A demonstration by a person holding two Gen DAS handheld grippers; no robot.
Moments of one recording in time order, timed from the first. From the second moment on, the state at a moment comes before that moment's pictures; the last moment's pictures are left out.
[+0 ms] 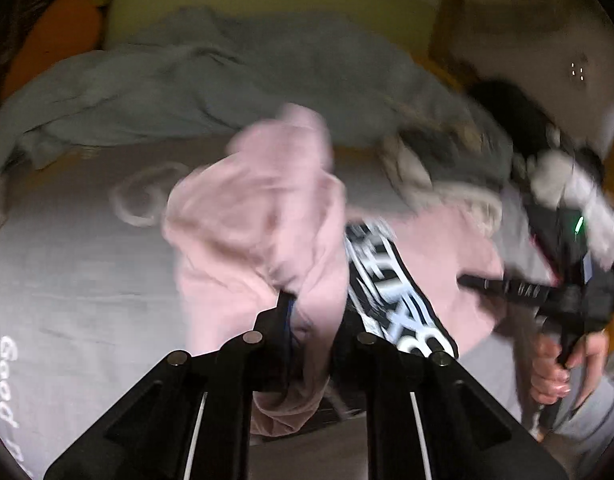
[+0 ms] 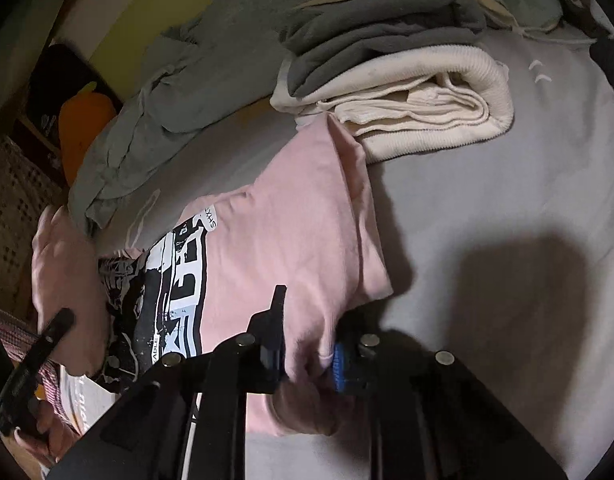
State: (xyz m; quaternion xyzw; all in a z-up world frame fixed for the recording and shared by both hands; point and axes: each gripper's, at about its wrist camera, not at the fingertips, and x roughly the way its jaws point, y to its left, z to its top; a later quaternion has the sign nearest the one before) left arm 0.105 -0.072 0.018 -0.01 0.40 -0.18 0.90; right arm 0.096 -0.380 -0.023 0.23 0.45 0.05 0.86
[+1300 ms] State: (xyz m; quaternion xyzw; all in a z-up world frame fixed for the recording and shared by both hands) left arm 0.115 -0.077 -0.027 0.03 0.38 -0.11 0.92; right arm 0.095 -0.377 -0.024 0.21 0.45 0.05 0.87
